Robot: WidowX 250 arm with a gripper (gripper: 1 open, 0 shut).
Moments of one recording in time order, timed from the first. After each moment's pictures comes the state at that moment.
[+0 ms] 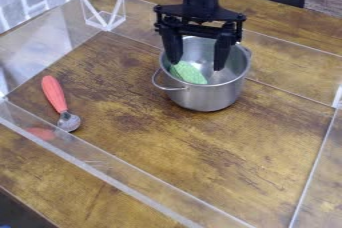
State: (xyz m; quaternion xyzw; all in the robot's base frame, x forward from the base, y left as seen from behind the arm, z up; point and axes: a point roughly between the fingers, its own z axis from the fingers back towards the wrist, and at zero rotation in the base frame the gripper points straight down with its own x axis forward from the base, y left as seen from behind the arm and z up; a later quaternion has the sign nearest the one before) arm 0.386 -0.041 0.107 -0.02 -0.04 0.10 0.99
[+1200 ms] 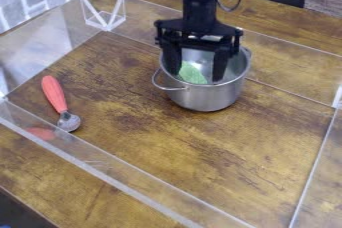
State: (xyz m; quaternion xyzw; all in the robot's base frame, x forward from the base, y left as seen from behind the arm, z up) arm 0.391 -0.038 0.082 -0.01 -0.05 0.12 0.99
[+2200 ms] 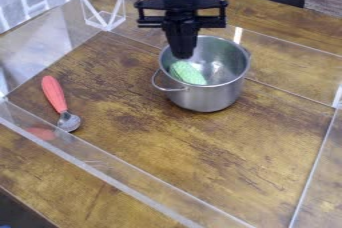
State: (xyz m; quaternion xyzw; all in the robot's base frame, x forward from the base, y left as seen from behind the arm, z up) arm 0.378 -0.014 0.131 -0.06 -0.09 0.16 0.98
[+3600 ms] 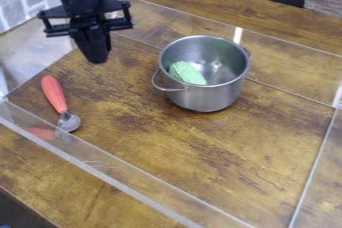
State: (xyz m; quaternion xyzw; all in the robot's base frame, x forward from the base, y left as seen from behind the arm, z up) arm 0.321 0.059 0.112 -0.06 -0.10 0.22 0.97
